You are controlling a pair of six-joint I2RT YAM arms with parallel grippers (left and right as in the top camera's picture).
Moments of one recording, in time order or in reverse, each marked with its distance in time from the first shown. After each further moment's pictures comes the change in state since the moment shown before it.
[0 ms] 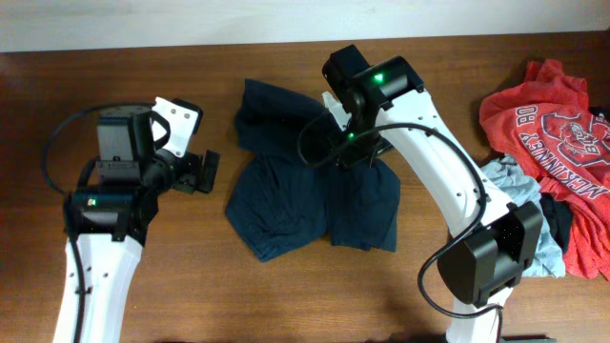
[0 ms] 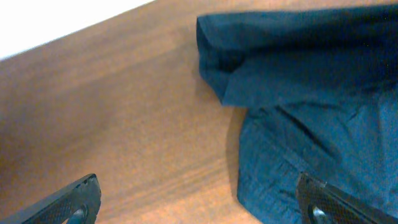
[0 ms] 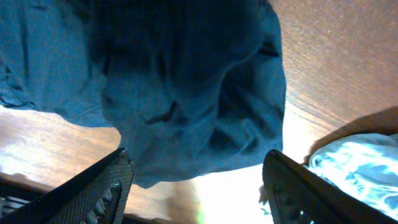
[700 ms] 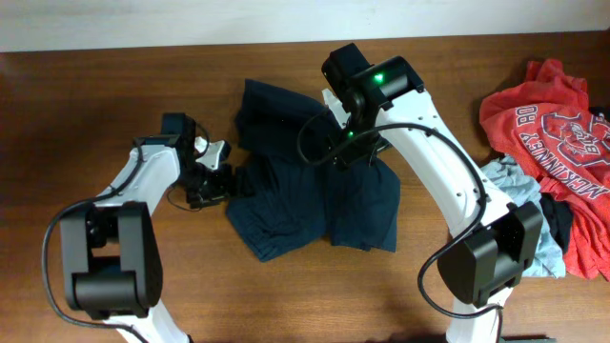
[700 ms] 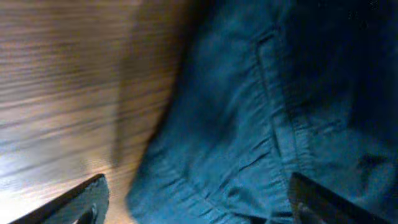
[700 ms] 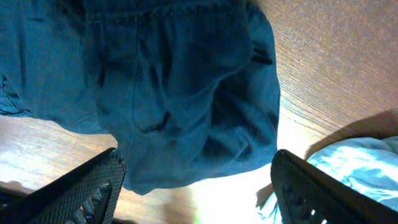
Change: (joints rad) left arm 0.033 0.665 0.010 -0.068 0.390 -0.304; right arm 0.000 0.000 0.000 0.021 0.014 0.000
